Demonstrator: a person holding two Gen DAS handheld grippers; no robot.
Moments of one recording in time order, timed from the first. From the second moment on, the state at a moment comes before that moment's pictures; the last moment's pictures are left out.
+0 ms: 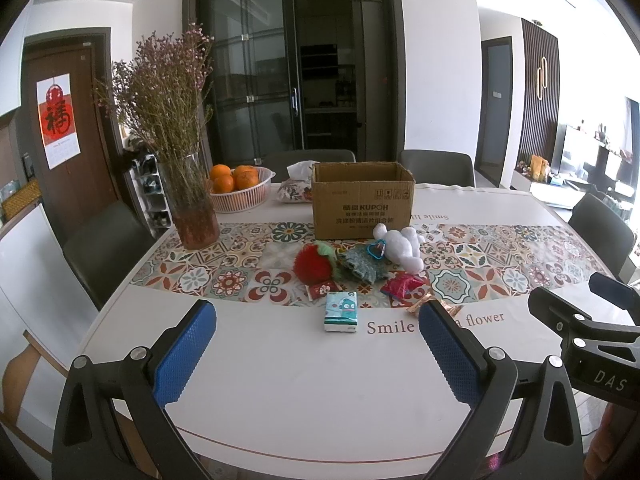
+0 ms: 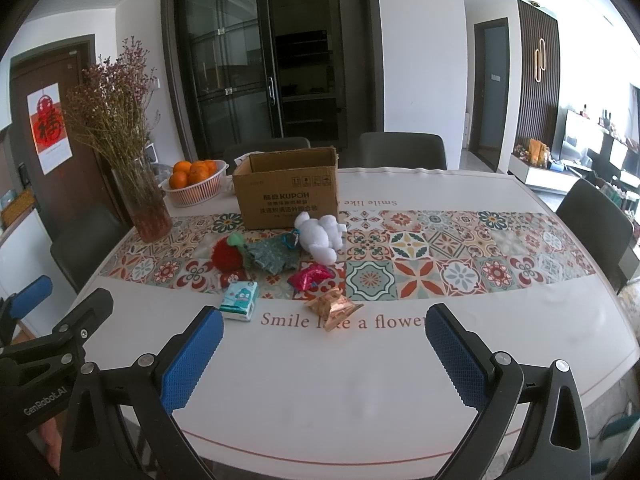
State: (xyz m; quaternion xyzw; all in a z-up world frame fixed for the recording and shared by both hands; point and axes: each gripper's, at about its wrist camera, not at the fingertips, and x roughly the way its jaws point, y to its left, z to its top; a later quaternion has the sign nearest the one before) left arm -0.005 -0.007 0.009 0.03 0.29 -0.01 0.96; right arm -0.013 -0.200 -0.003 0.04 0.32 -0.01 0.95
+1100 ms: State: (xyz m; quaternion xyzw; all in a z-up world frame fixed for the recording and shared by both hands) left arm 0.033 -0.002 -0.005 0.02 0.32 -0.04 0.95; right arm 0.021 -0.194 -0.018 0.05 0.35 -0.03 0.93
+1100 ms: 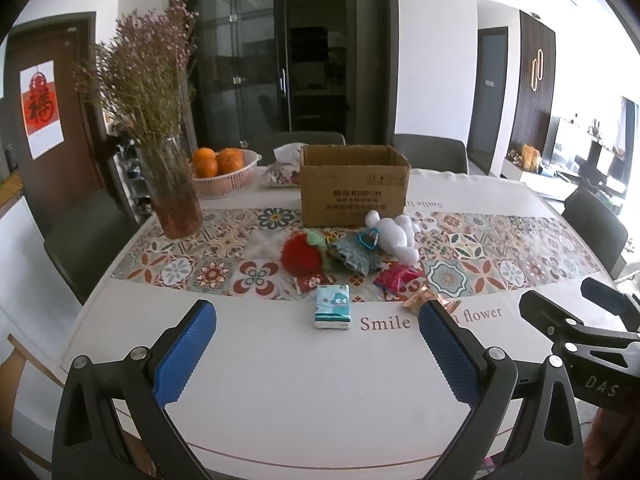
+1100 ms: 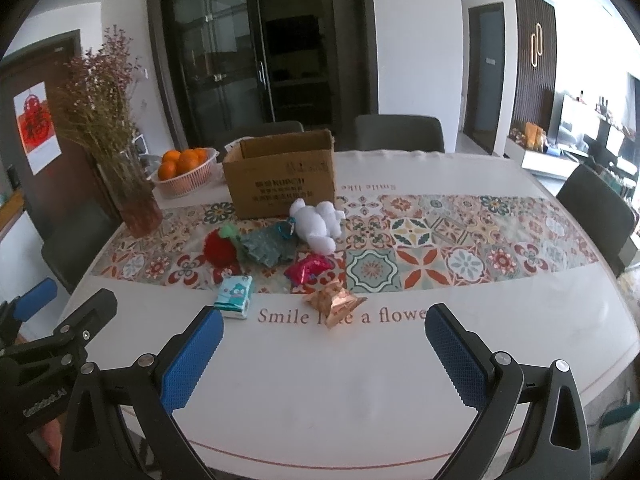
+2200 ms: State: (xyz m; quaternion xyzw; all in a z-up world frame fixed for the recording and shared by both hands) left arm 0.187 -0.003 -0.108 0.02 0.51 -0.08 0.85; right arm 0.181 -0.192 -0.115 0.02 0.54 -0.02 0.84
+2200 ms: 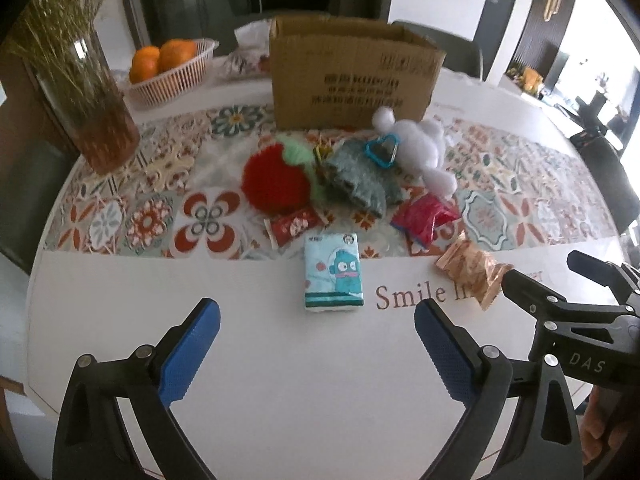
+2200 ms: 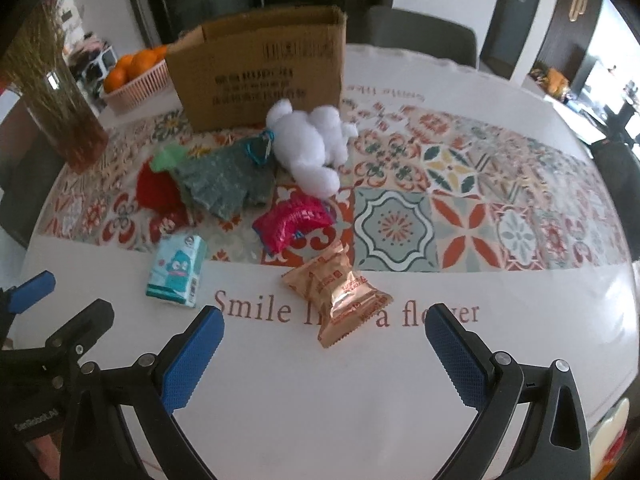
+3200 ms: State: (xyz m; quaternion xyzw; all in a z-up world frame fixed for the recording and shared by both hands) left arm 0.260 -0.047 -0.200 0.07 0.59 -0.07 0.80; right arm 0.246 -0.205 -0.223 0.00 0.64 0.05 0.76
